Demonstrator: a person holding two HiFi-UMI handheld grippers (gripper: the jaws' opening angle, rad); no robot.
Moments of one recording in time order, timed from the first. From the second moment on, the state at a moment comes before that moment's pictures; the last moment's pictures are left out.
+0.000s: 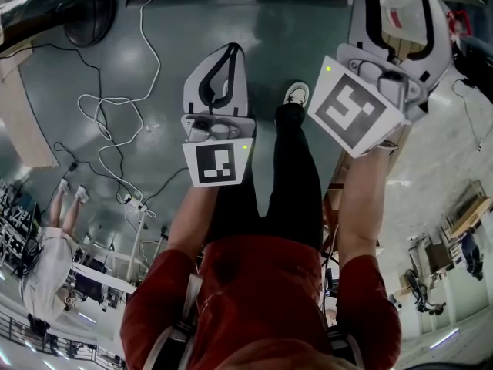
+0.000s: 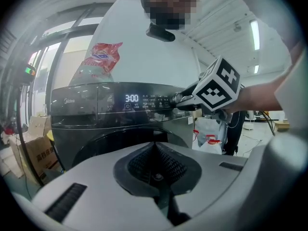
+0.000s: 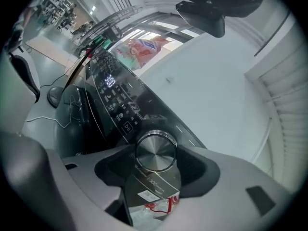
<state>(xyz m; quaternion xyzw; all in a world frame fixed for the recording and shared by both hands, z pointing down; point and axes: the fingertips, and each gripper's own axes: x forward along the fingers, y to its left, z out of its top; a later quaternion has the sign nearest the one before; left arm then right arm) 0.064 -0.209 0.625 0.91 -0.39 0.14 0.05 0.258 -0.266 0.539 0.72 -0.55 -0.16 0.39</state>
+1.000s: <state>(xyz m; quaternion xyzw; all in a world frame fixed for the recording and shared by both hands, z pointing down) 0.068 -0.202 0.626 0.91 -0.38 0.15 0.05 0.261 -0.264 0.539 0.71 -0.54 -0.18 0.42</state>
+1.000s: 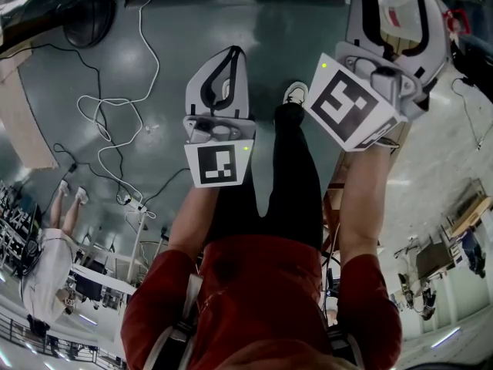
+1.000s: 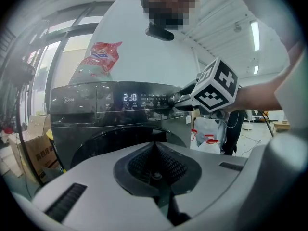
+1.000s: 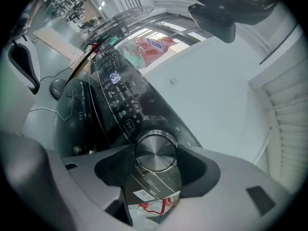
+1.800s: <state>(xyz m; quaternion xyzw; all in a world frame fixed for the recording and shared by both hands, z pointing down) 0.046 -0.192 0.588 0.91 -0.40 0.14 0.06 0.231 -0.218 0.551 0.70 -0.57 -0.10 0.41</state>
